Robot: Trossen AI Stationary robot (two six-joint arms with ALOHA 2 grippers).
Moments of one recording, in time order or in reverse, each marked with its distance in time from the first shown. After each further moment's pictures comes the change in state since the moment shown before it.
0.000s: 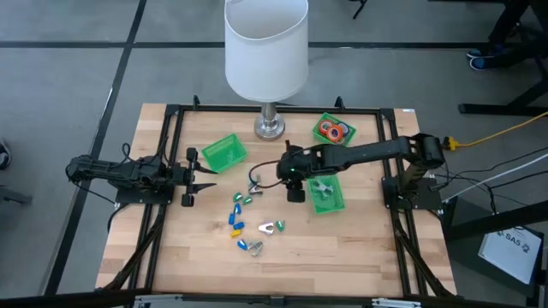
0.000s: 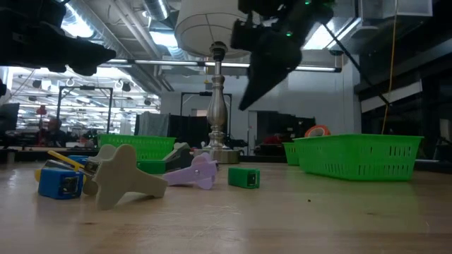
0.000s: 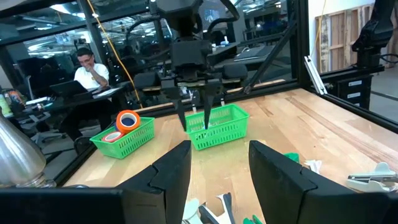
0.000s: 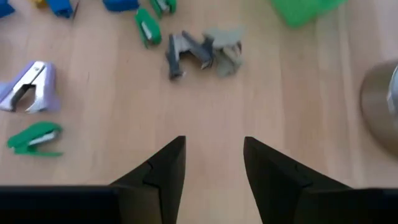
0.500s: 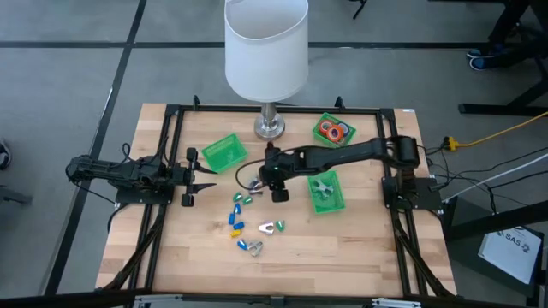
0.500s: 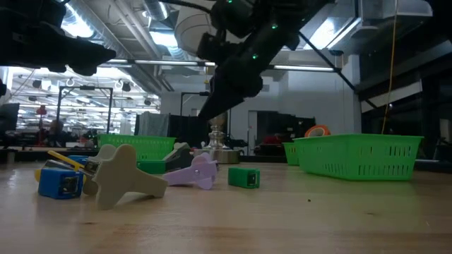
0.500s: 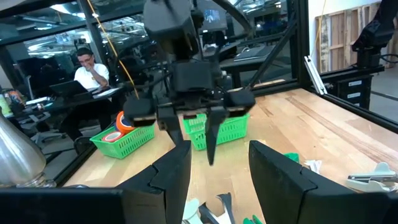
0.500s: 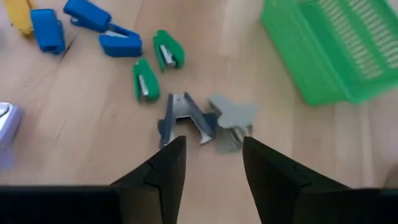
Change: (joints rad) left arm 0.000 0.000 0.000 0.000 0.000 0.000; right arm -0.021 0.206 0.103 0.225 -0.083 -0.180
